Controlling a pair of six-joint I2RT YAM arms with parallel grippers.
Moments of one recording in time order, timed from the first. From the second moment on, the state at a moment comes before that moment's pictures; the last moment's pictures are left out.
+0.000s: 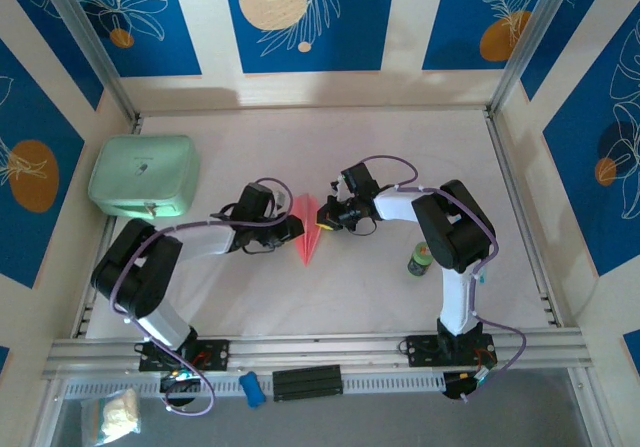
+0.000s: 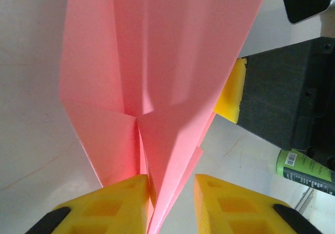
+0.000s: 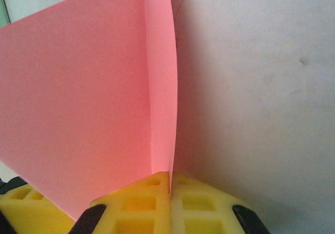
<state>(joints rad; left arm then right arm) -0.55 1.63 0.76 0.03 0.45 -0.86 0.51 1.97 1.08 -0.10 -0.60 0.77</state>
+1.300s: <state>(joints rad) -0.71 1.79 1.05 -0.39 0.16 -0.61 0.51 1.97 1.08 -0.10 -0.60 0.77</state>
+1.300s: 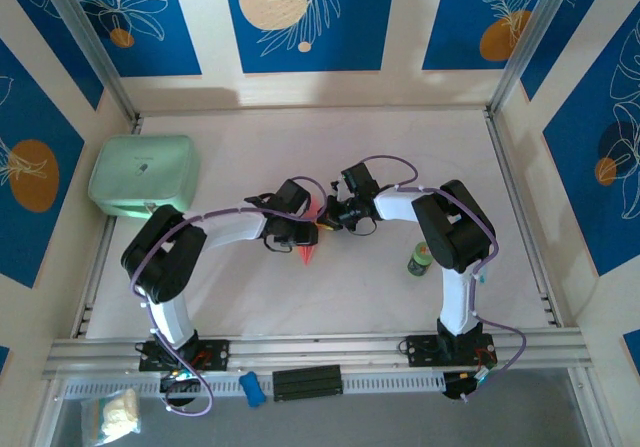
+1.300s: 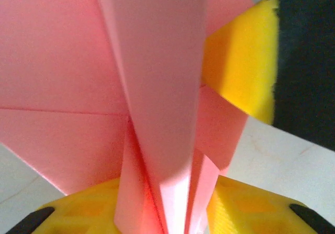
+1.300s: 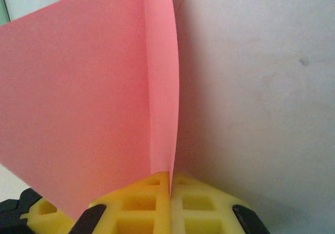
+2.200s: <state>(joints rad) -0.72 1.80 1.11 -0.47 0.03 -0.60 0.49 1.91 1.06 -0.14 -0.58 0.78</state>
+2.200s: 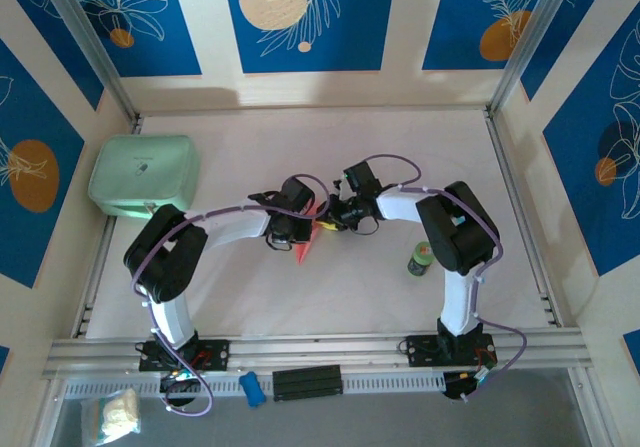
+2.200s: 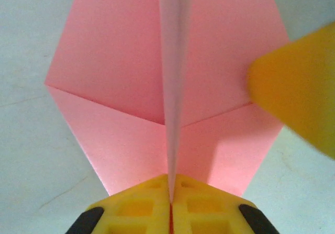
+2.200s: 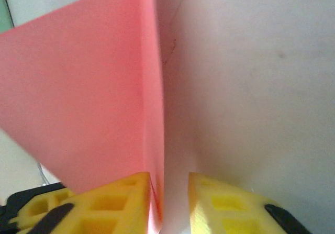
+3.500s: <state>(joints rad) -0.61 2.20 1.72 -0.66 -0.08 -0.47 0.25 1.42 0.87 -0.34 -0.29 0.68</state>
